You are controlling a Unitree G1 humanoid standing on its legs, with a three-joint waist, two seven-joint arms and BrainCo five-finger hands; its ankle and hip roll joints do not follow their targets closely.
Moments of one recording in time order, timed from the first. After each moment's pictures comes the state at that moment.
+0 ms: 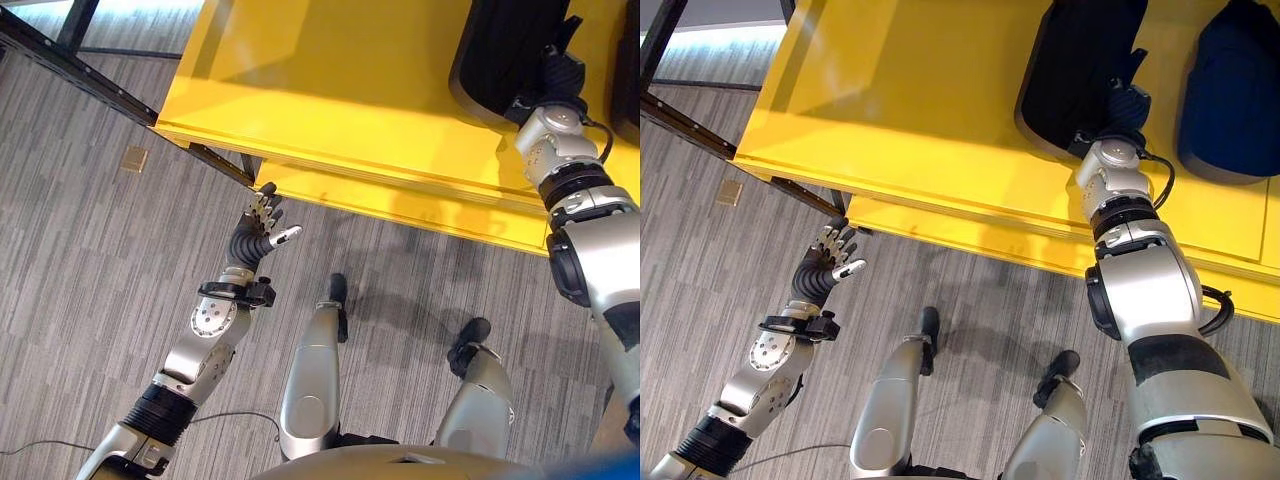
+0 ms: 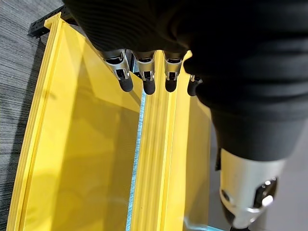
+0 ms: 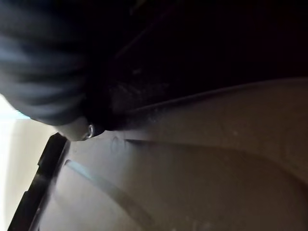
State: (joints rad) left arm -0.09 0.57 -0.32 -0.05 -0.66 -0.22 0.20; right arm -1.36 -0.49 0.24 1.32 0.70 -0.09 -0.42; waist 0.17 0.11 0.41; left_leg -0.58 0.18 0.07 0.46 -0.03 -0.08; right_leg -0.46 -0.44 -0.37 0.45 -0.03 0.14
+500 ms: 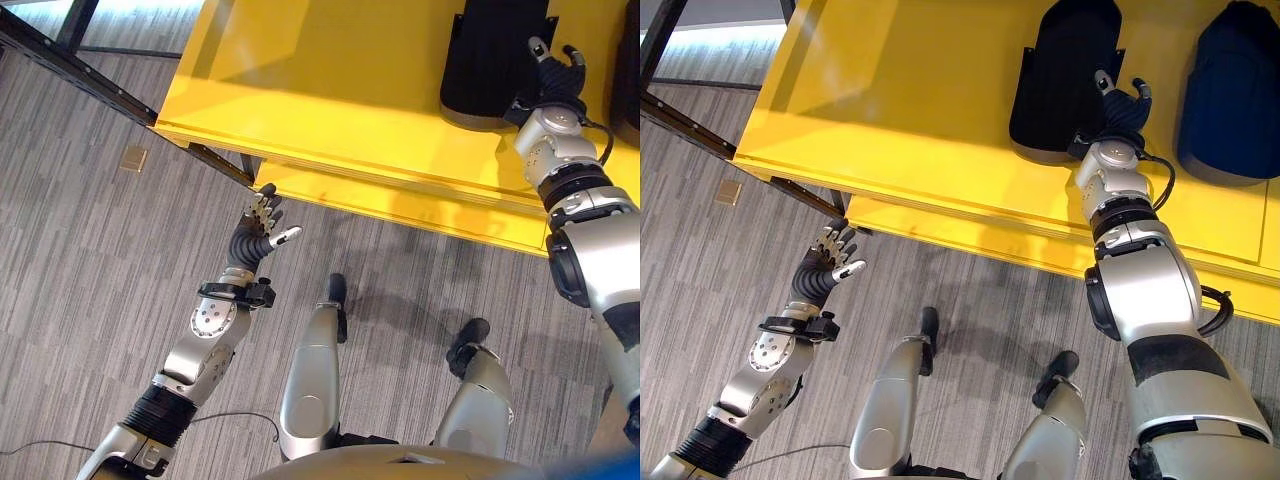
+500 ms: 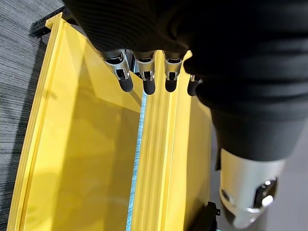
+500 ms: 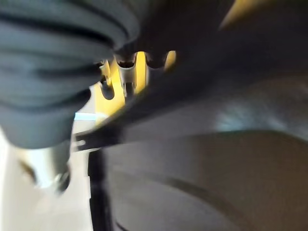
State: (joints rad) left arm -0.08 0.57 -0.32 -0.05 -0.66 -0.22 0.20; right arm -1.36 -0.48 0.25 1.32 0.67 -0.09 -0.44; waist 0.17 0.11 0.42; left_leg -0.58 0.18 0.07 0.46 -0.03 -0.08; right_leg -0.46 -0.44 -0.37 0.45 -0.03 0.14
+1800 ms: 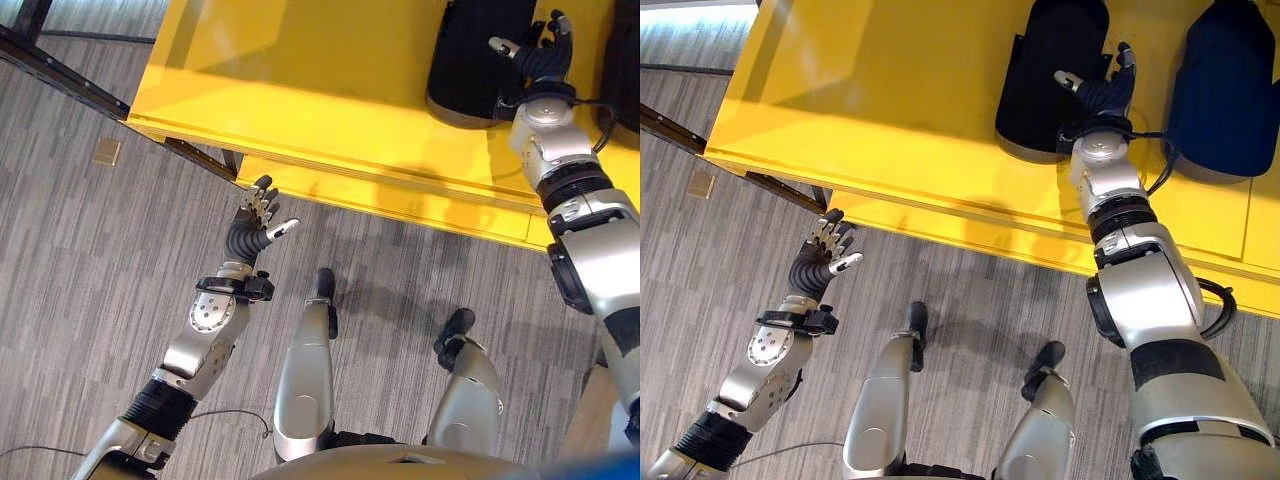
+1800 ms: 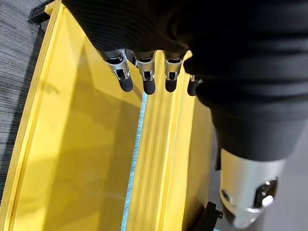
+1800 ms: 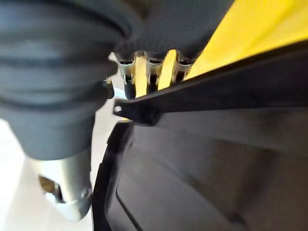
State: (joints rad) left arm -0.12 0.57 -0.30 -0.05 -0.66 -0.23 0.22; right arm -1.33 -0.53 0.37 1.11 0.46 -0.05 -0.45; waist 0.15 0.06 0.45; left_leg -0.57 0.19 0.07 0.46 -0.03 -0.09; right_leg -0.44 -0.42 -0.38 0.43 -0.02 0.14
